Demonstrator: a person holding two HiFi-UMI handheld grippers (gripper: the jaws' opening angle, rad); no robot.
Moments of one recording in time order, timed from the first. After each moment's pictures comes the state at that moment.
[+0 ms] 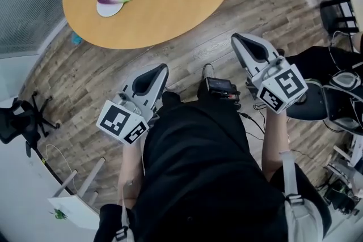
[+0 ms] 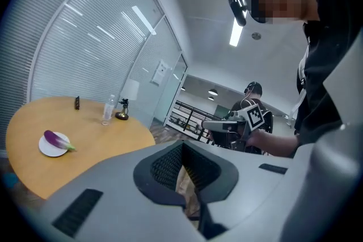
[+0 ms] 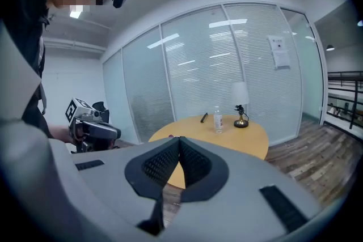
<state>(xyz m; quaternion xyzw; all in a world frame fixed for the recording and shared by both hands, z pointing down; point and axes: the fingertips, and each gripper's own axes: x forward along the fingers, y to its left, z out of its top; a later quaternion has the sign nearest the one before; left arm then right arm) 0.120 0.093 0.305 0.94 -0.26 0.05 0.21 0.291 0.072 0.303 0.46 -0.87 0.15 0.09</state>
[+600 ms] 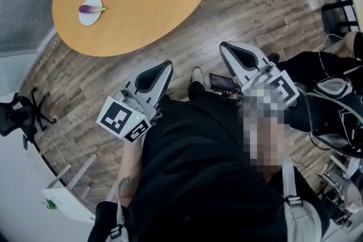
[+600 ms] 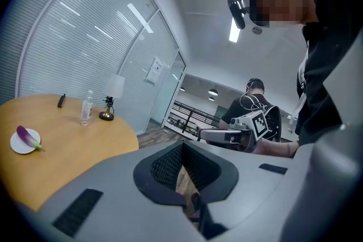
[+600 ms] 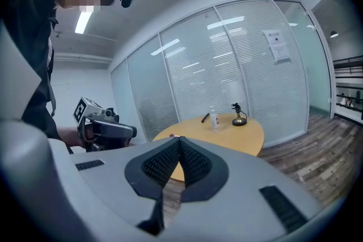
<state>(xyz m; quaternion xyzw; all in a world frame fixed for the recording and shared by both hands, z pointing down) 0.278 0.090 0.300 0.94 -0.26 0.05 0.21 0.400 0.084 0.316 0.42 -0.89 0.16 0.06</state>
